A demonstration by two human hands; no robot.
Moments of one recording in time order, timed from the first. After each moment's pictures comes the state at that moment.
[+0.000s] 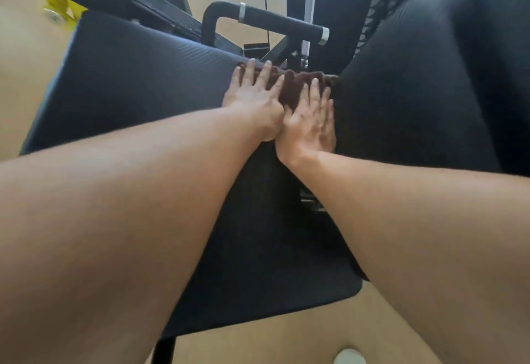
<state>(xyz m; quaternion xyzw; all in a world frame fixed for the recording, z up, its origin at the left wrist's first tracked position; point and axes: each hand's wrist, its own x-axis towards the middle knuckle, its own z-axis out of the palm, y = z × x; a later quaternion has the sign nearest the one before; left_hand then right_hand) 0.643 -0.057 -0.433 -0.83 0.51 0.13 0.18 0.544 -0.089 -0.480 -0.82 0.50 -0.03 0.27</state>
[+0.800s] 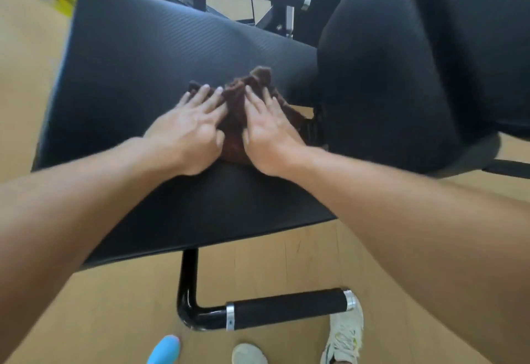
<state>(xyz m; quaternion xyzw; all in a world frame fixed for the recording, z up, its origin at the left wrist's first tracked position) 0.615 0.108 -0.389 -0.80 0.56 0.16 0.14 0.494 0.007 -0.441 -0.92 0.27 0.02 0.27</state>
